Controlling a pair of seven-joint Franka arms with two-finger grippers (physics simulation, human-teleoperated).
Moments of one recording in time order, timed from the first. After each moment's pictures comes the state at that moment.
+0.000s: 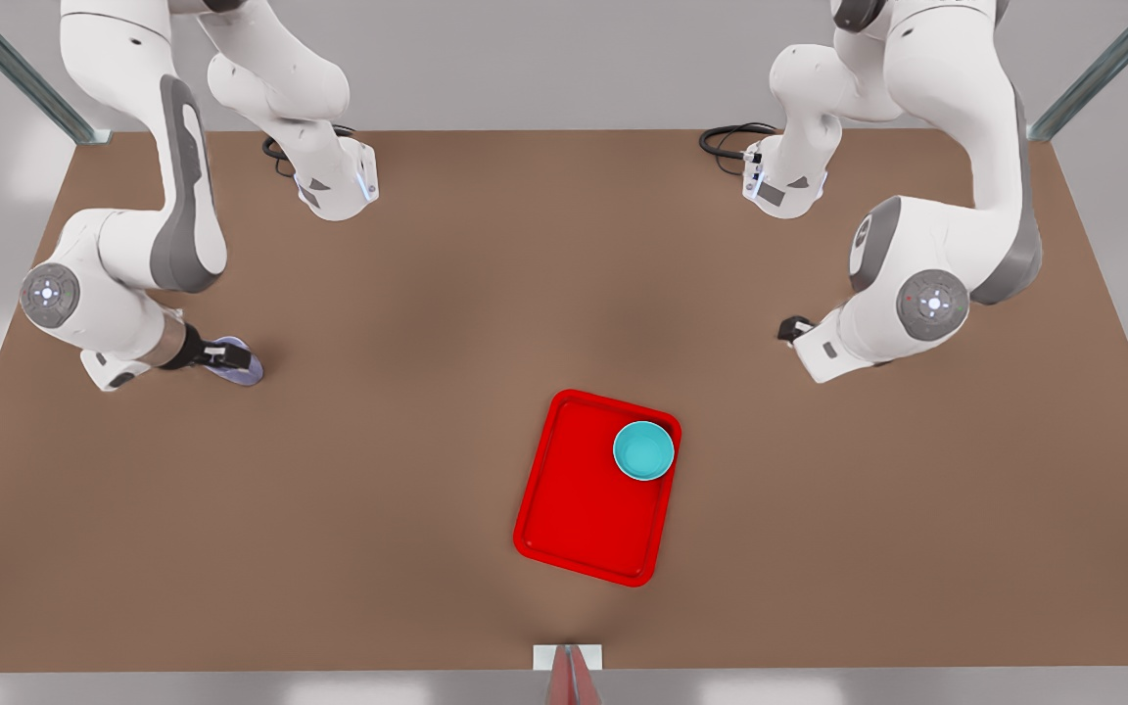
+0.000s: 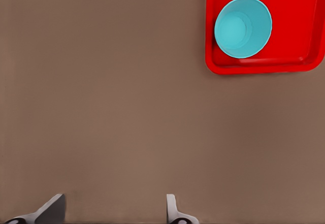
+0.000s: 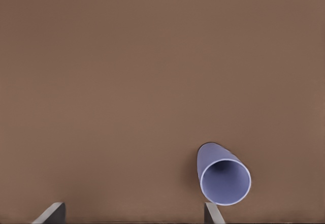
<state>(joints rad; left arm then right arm) -0.29 0.23 0.06 -1.57 0.01 1.52 0.07 -0.15 0.08 0.09 -1.95 0.02 1.88 0.04</state>
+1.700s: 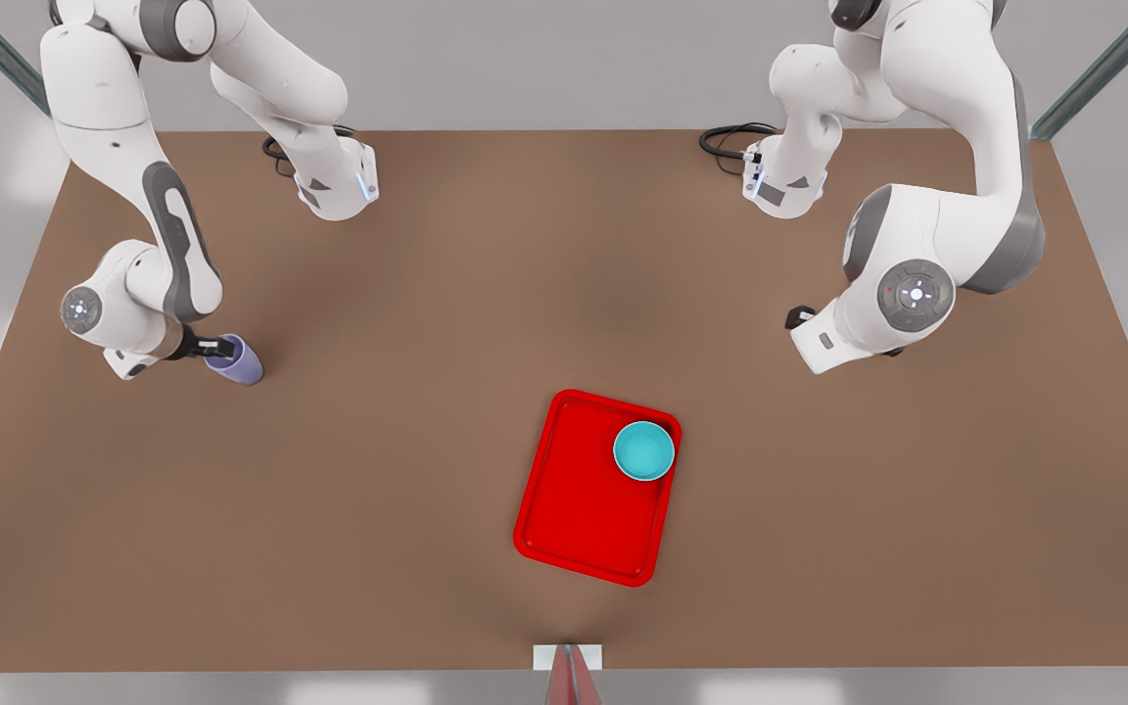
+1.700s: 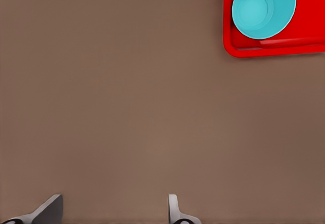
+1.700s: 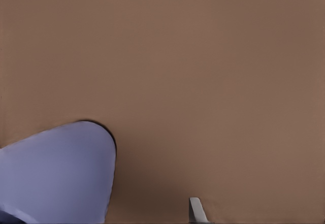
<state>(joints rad) -0.30 0.23 0.04 -1.52 0.09 1.43 0.07 -0.32 0.25 -0.05 -2.35 -0.02 2.40 -0.31</state>
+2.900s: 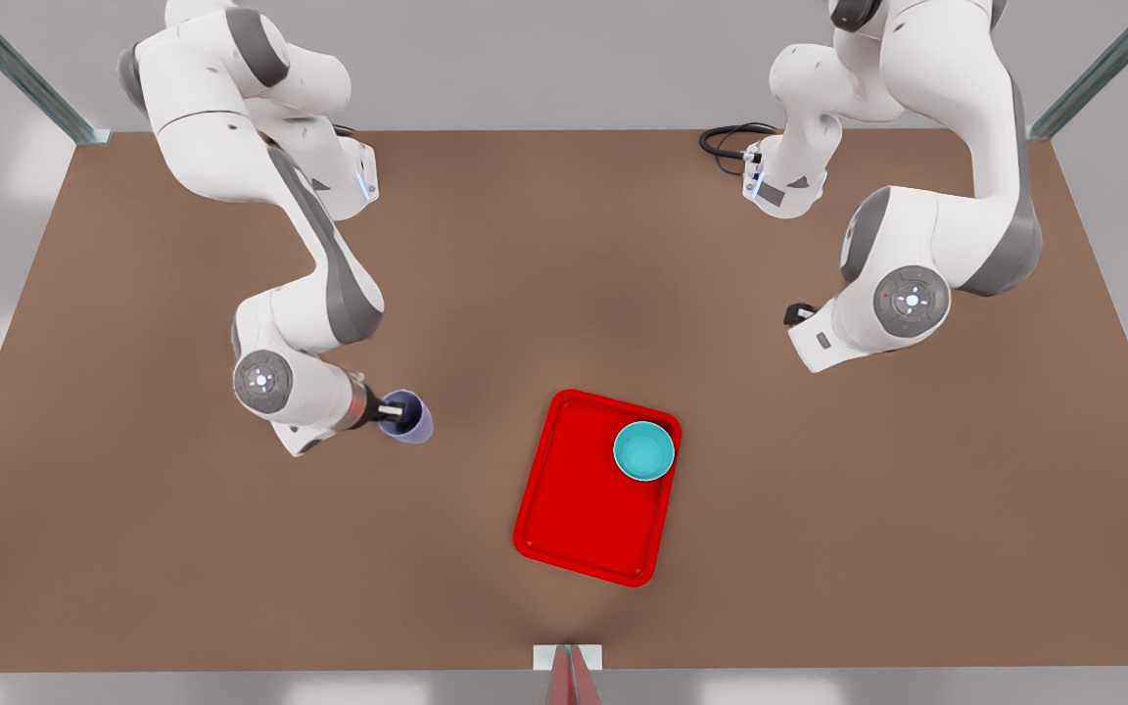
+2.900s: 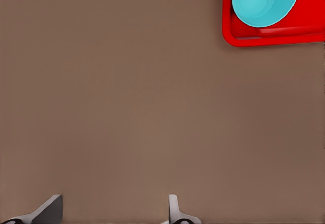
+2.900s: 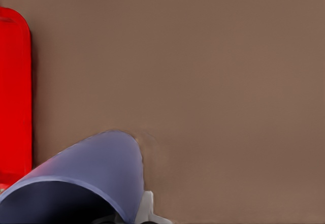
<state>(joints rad) -0.30 0.23 0.04 -1.52 0.08 1.40 0.07 0.07 0.51 0.31 -1.49 0.05 1.85 0.47</state>
